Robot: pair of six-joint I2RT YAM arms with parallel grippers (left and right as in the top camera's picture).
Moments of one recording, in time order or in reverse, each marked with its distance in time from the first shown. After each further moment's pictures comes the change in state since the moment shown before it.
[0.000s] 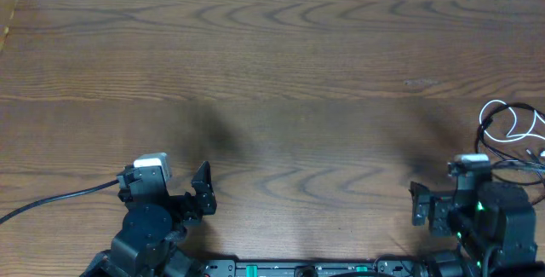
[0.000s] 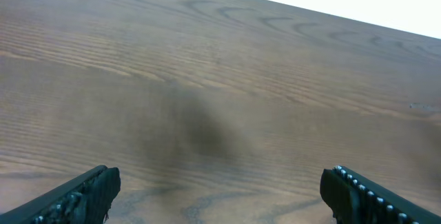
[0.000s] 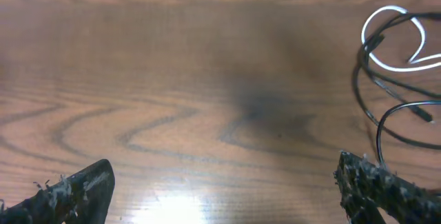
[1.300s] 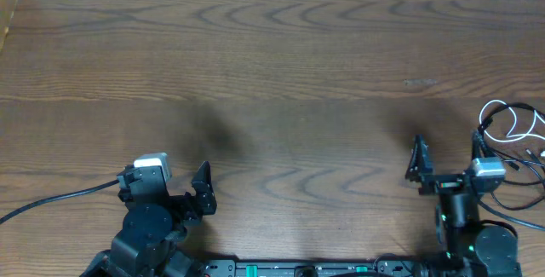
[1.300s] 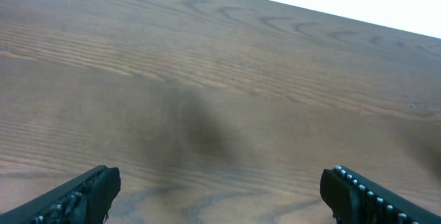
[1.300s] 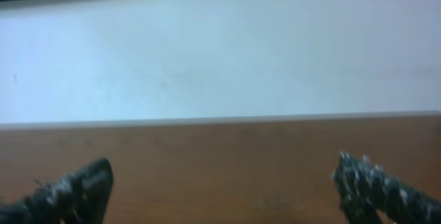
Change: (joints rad) left arm 0.000 0.000 -0.001 0.000 0.000 0.000; right arm -0.036 -0.429 -0.613 1.088 0.002 0.003
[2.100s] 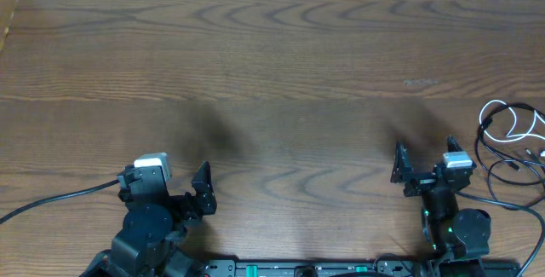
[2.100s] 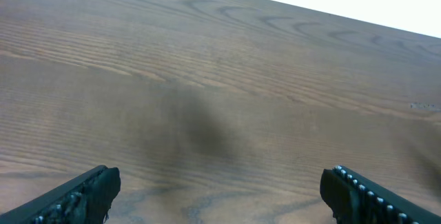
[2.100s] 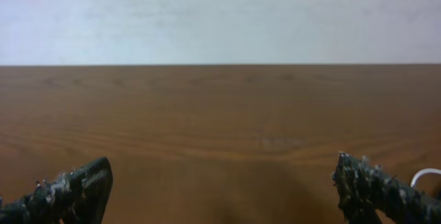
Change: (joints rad) left arm 0.000 0.000 0.000 -0.001 0.000 0.000; right arm 0.000 0.000 -0.187 0.024 -0.037 -0.031
